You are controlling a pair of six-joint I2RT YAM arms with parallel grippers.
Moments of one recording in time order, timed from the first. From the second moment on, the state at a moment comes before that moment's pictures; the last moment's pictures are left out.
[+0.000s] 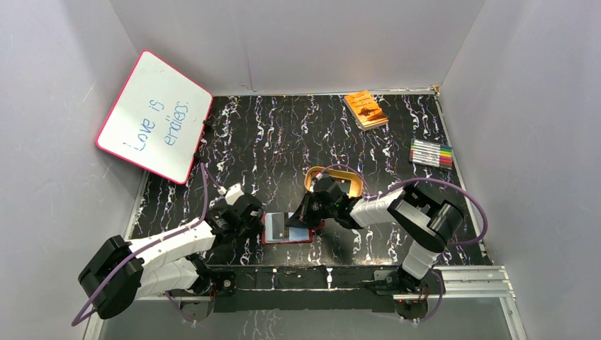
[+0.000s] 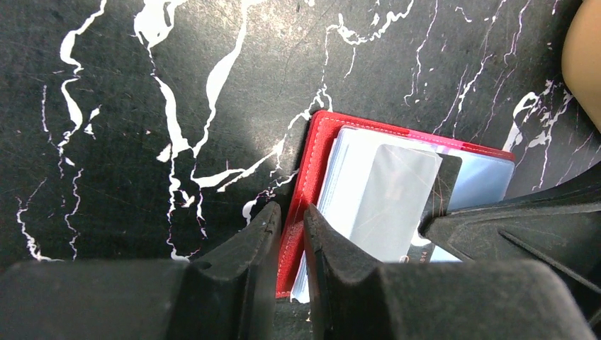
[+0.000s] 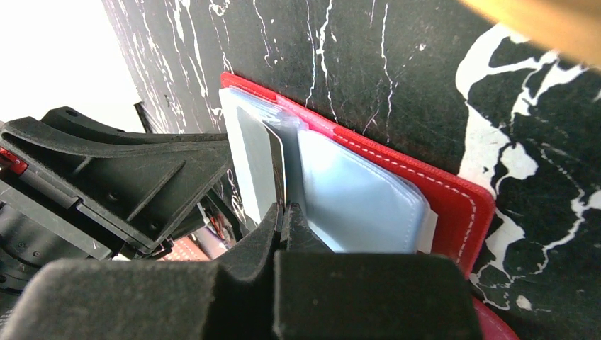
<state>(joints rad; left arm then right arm) -0.81 1.08 0.41 -0.35 -0.25 -1.13 0.91 1.69 0.61 0.40 -0.34 1.21</state>
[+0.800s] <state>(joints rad) -0.81 1.07 0.40 -0.33 -0.22 -1.15 0.94 1.66 0.63 0.30 -0.30 1.16</state>
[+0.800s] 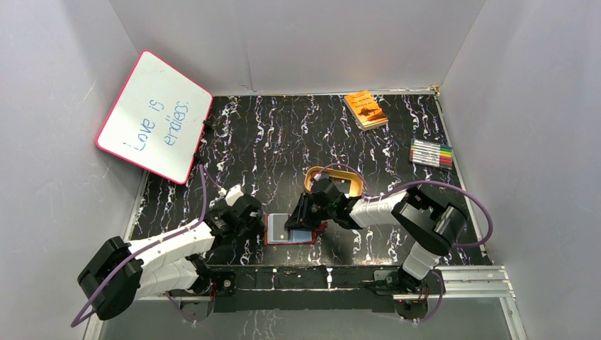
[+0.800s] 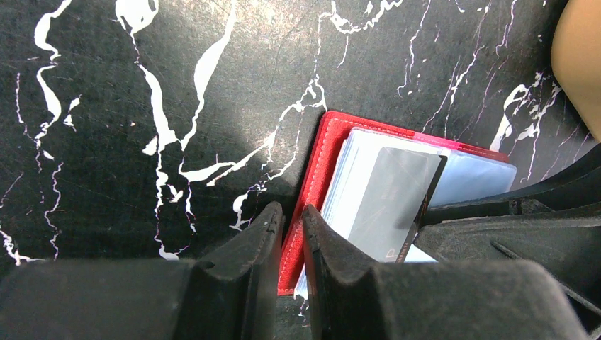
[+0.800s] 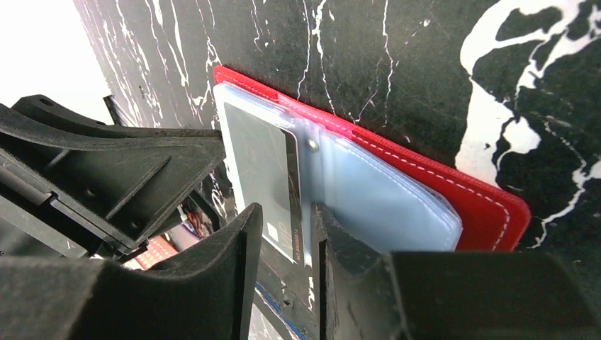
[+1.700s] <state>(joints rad) -0.81 1.06 0.39 -0.32 -0.18 -1.15 0.97 1.69 0.75 0.16 -0.30 1.09</state>
